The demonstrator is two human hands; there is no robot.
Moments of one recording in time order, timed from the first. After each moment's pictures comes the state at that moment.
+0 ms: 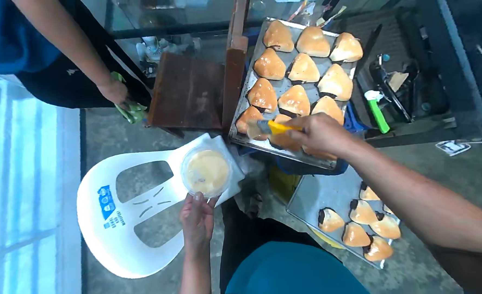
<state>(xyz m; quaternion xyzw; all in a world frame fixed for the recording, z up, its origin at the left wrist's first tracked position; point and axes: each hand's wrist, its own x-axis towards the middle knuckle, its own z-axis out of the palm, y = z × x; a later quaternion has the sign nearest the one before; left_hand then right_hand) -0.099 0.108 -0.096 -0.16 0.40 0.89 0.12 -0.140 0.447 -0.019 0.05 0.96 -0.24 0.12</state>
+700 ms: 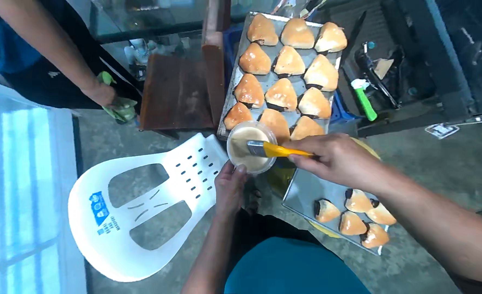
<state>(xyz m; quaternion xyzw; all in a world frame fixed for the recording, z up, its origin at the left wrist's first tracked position) -0.107 0.205 -0.096 -0.08 0.42 0.86 0.27 -0.063 0.432 0.020 -0.06 0.96 -0.28 0.00</state>
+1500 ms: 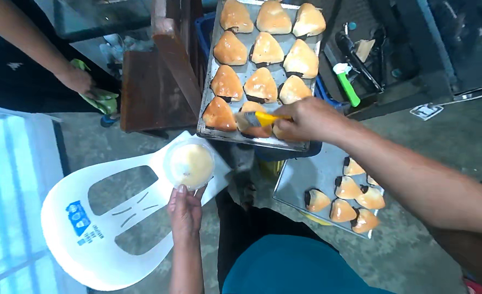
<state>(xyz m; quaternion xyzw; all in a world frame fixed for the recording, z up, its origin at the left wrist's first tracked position) -0.094 0.146 -0.114 -0.15 0.46 0.86 0.15 -0.102 0.489 -0.012 0.05 0.97 -0.19 0.12</state>
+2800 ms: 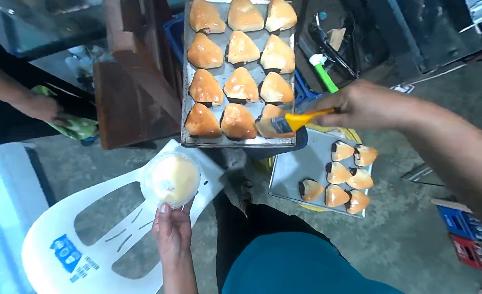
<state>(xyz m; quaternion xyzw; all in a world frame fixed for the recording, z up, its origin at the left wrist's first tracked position) -0.107 0.139 -0.106 -0.17 0.45 0.86 0.16 -0.045 0.559 0.031 0.07 0.96 -0.21 0.15</state>
